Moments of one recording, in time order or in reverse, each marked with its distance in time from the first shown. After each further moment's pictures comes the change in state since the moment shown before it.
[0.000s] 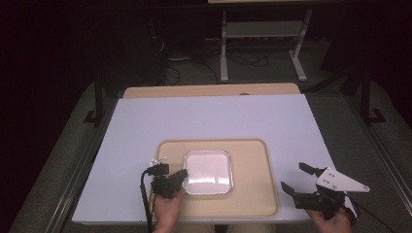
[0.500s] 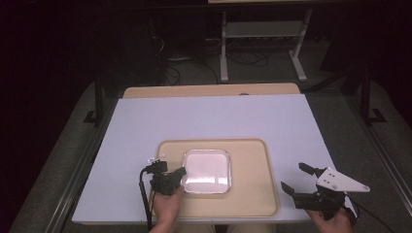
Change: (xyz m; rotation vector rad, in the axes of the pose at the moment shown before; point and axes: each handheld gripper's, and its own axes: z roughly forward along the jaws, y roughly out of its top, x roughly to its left) left arm 0.002 0.004 0.002 0.000 0.009 -0.062; right arm 0.000 -0.001 0.000 -0.002 0.004 0.003
